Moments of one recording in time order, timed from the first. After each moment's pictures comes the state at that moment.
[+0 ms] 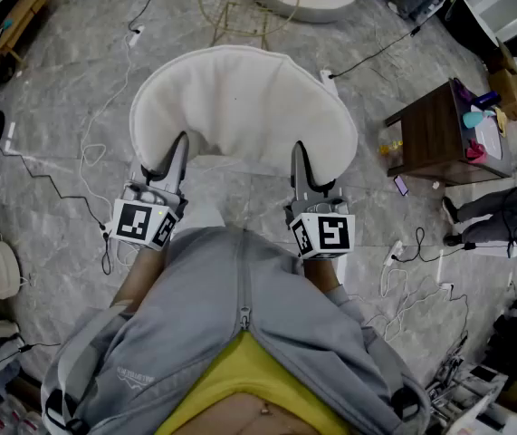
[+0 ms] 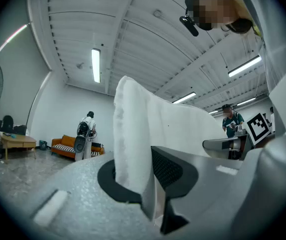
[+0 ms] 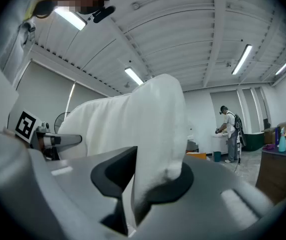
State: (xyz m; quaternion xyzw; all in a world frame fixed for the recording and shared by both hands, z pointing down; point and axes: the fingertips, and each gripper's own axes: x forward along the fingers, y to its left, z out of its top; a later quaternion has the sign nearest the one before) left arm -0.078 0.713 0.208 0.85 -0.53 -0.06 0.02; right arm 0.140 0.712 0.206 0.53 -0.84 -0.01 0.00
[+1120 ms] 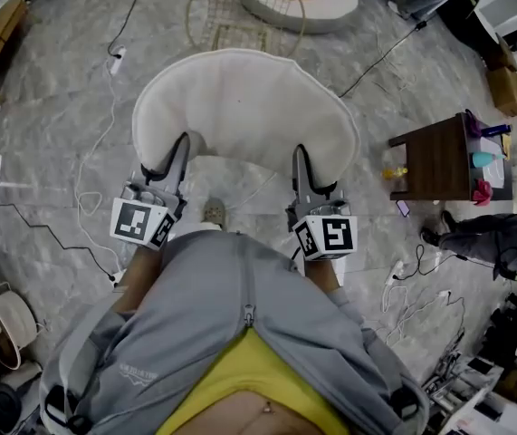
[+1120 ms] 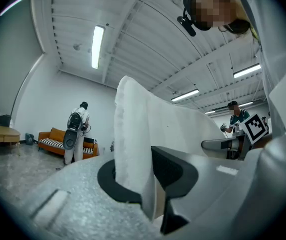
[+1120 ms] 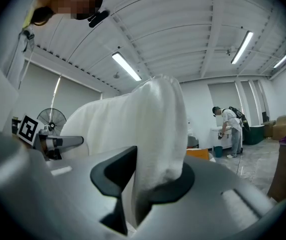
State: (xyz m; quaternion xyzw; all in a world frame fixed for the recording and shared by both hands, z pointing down) left arm -0.143 0.368 0.241 0.87 -0.48 -0.06 0.04; right arm 0.078 0.387 0.239 0.56 -0.83 0.02 0.01
